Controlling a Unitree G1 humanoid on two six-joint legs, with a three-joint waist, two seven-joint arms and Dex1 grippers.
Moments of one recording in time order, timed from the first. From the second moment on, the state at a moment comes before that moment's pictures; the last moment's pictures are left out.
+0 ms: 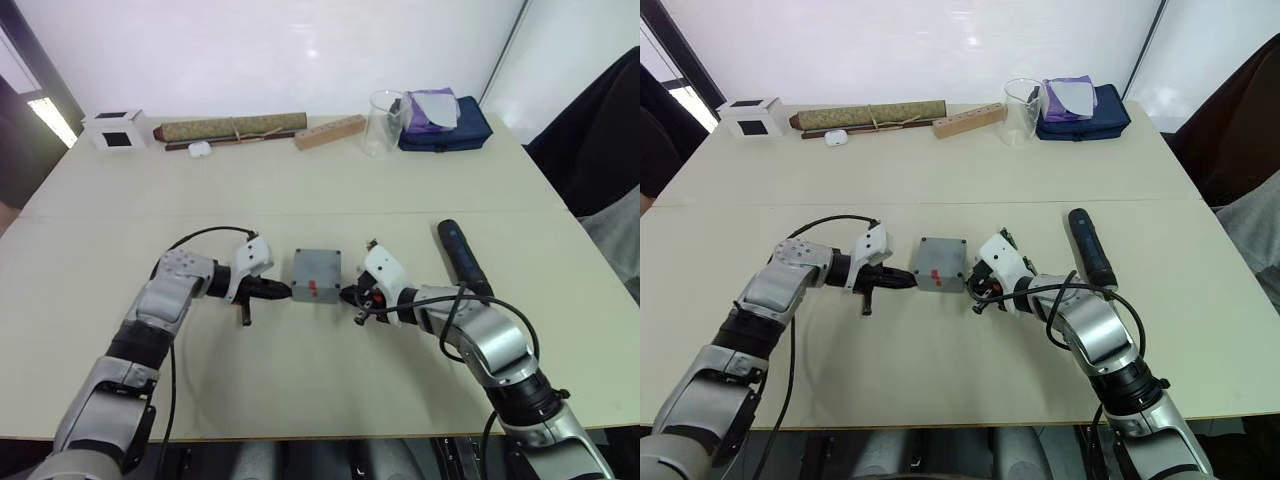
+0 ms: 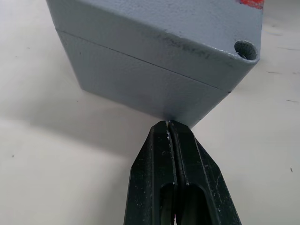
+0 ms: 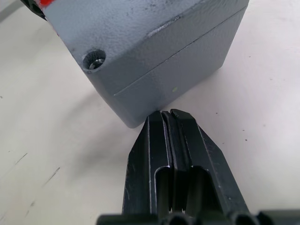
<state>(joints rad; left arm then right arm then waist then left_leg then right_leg) -0.58 0.54 -0.20 0.28 -0.10 0.35 -1.29 -0.41 -0.44 0.27 -0.30 0.26 0.95 0.59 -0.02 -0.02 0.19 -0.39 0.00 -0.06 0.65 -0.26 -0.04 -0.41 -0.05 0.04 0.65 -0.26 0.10</state>
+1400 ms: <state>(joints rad) -0.61 0.66 -0.03 -0.13 -0.44 0.62 -1.19 -0.18 -0.44 -0.13 -0.49 0.31 0.99 0.37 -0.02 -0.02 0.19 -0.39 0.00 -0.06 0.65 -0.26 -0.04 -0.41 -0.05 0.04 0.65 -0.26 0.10</state>
